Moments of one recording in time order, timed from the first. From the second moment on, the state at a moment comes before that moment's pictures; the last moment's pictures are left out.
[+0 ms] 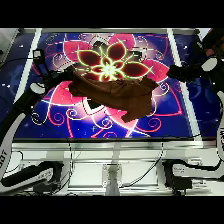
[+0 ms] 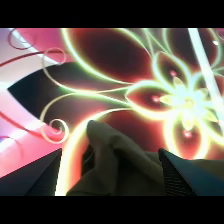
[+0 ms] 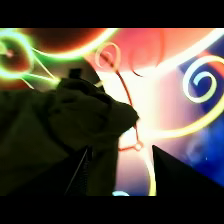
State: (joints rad) left arm -0.06 -1.27 0.92 0.73 -0.18 -0.91; right arm -0.19 -1.44 1.37 -1.25 1.02 1.48
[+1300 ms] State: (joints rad) left arm 0.15 -1.28 0.92 0.73 -0.62 -0.91; right arm -0.16 -1.53 0.89 -0.72 0.99 1.14
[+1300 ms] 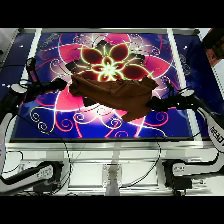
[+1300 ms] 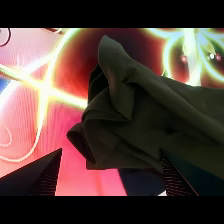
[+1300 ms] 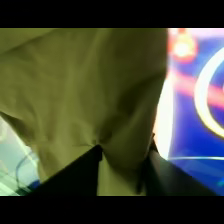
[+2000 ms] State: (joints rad) left arm 0.11 -1.48 0.92 0.73 -0.69 -0.89; right arm -0.15 -1.53 0.89 -0.67 0.99 1.14
